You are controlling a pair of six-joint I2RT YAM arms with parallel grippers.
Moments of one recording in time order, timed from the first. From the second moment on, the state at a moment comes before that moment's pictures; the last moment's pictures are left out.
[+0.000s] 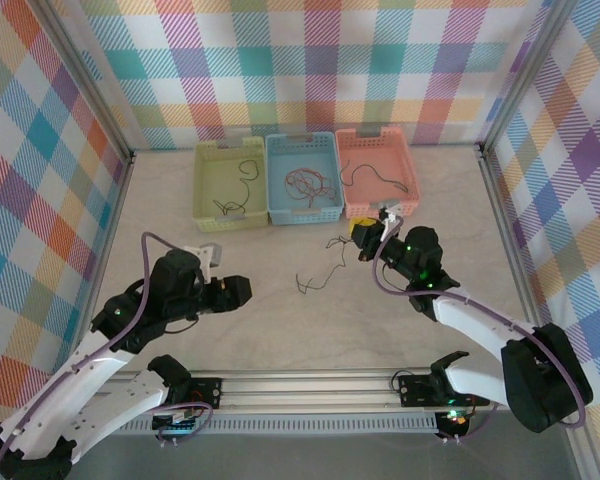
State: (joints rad) left arm -0.65 0.71 0.84 -0.83 0.14 -0.71; right arm 0.45 1.15 0.48 0.59 -0.31 0.32
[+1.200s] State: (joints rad) left arm -0.90 1.42 0.88 0.07 0.15 -0.53; right arm 0.52 1.14 0.53 0.54 -0.38 0.44
